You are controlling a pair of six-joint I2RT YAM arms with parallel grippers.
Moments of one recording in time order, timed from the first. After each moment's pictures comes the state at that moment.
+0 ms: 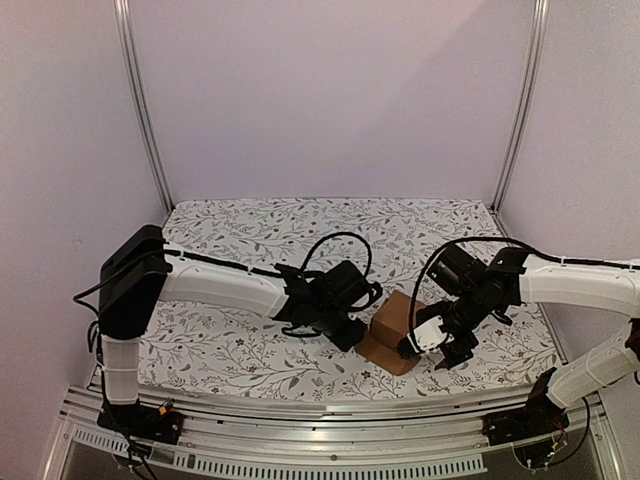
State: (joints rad) left arm -1.13 2.05 1.41 -0.37 -0.09 -0.27; right arm 0.81 1.34 0.88 -0.84 -0.18 -1.13
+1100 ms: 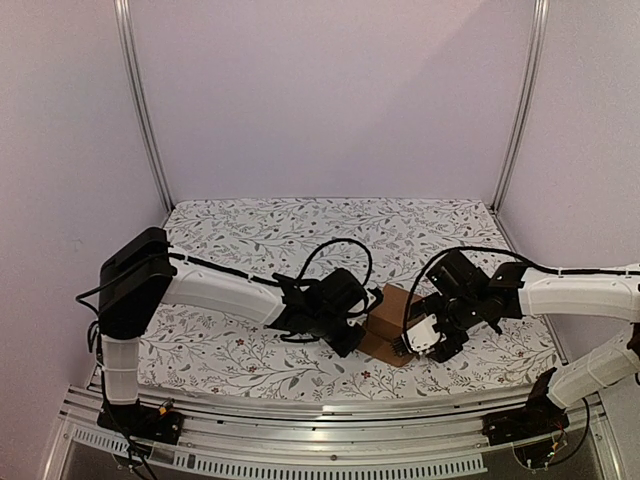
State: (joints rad) left arm -1.13 2.05 1.31 -0.22 -0.06 -0.22; right arm 0.83 1.33 0.76 -0.55 -0.03 -1.21
